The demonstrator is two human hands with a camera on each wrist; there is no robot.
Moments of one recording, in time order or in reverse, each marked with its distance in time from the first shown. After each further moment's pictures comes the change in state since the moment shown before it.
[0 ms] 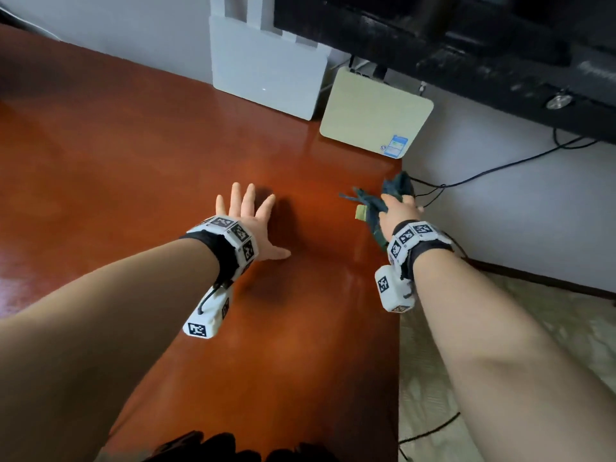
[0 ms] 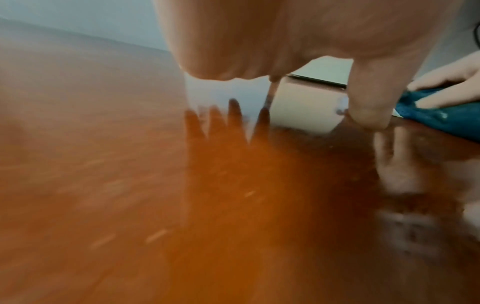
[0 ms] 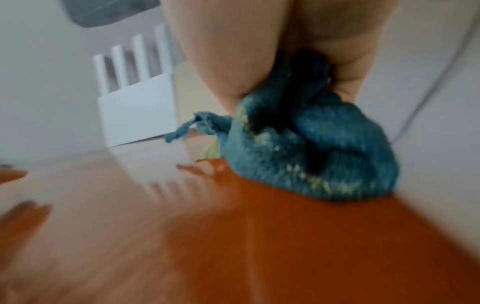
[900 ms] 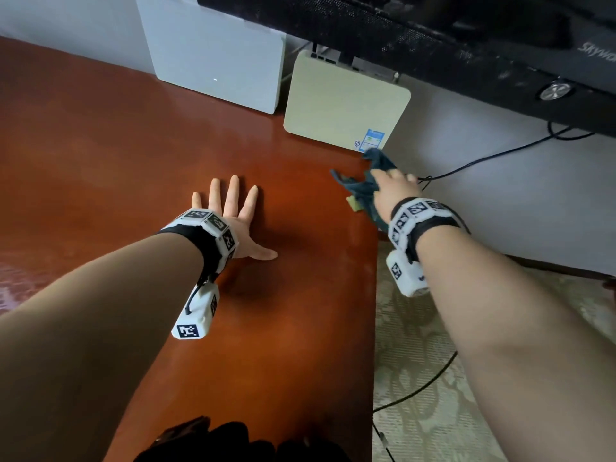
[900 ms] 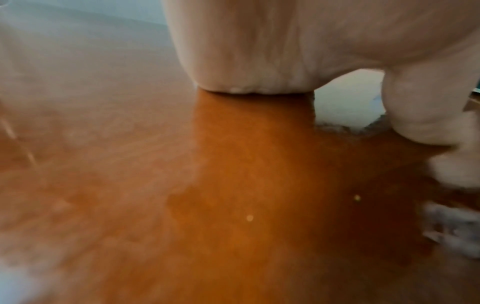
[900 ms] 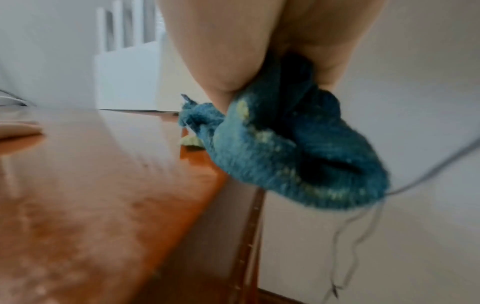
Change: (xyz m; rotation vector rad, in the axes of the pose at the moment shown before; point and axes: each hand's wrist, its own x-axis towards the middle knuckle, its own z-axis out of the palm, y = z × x) left_hand 0.053 0.036 -0.014 0.067 -0.094 -0.037; right_hand 0.063 0.026 -0.033 -0.177 0.004 -0.172
